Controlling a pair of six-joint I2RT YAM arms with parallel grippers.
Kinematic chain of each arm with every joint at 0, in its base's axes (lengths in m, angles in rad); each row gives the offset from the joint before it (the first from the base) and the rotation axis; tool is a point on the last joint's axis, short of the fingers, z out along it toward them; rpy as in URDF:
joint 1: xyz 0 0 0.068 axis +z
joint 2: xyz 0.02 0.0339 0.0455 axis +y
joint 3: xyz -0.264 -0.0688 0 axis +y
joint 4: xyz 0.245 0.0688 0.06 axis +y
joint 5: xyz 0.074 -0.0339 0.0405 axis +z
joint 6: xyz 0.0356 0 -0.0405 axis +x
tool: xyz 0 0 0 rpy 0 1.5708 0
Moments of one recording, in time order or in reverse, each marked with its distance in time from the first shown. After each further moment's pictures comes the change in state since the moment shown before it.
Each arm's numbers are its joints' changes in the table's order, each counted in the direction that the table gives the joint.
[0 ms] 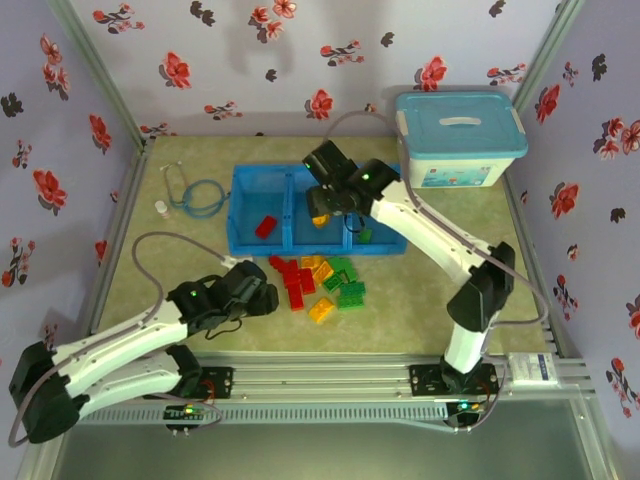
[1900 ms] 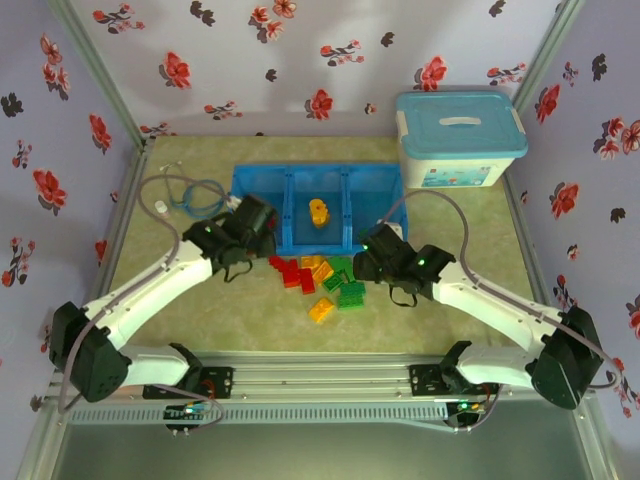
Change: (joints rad) left arm 0.271 0.341 -0.503 0.121 0.045 0.214; right arm 0.023 -0.571 0.909 -0.329 0.020 0.279
